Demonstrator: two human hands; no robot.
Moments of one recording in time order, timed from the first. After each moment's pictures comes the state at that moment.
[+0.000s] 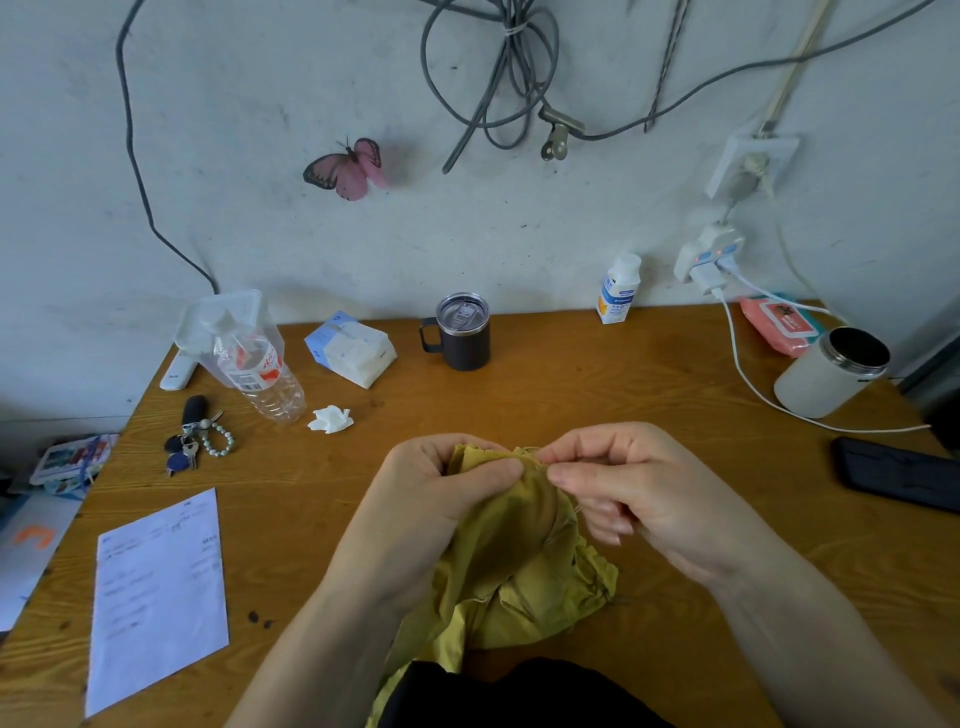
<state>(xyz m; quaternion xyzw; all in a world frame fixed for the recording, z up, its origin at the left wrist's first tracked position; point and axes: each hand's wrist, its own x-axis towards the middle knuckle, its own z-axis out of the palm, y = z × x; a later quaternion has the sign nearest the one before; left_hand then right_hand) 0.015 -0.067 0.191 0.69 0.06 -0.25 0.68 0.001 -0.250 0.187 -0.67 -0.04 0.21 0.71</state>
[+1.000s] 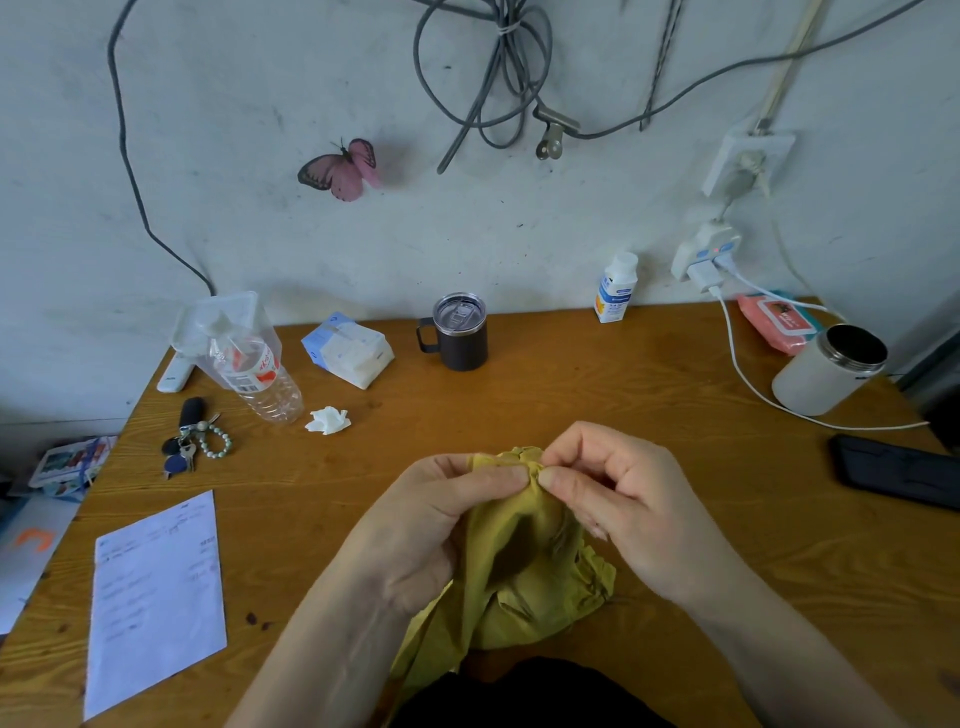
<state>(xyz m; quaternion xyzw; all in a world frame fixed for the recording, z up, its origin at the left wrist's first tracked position) 0.020 -0.072 0.182 0.52 0.11 -0.38 0.76 -0.010 -0.245 0.175 -0.79 -0.13 0.01 0.60</state>
